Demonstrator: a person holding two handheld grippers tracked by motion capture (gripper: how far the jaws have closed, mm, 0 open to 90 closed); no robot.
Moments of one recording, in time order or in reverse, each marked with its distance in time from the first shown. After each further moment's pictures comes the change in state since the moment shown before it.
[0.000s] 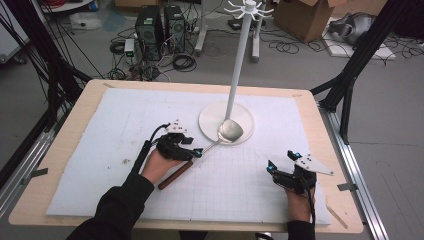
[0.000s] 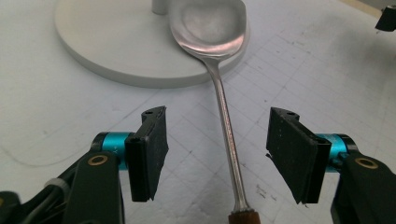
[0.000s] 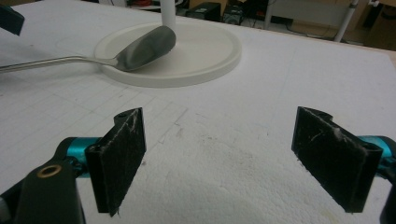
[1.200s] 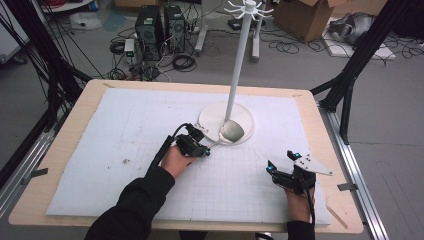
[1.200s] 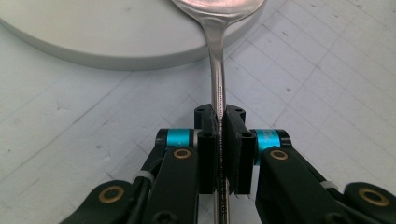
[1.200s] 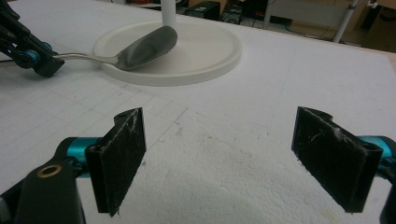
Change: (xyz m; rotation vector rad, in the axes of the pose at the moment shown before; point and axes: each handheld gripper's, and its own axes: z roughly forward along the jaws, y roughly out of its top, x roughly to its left) left arm -0.008 0.018 0.048 0.234 0.035 -0.021; right arm 0.002 0.000 0.000 0.002 -0.005 -0.014
